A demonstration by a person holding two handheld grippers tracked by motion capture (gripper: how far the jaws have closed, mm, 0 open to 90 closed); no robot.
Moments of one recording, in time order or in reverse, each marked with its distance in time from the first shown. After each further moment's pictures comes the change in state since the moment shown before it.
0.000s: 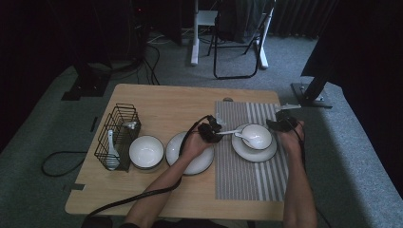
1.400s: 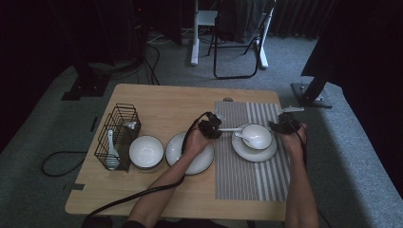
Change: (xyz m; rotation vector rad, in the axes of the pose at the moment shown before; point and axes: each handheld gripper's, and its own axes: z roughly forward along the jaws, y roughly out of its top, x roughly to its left) left arm 0.009 0.008 0.005 0.029 0.033 -0.071; right arm -0.006 -0.011 -0.004 -0.003 -0.012 0.020
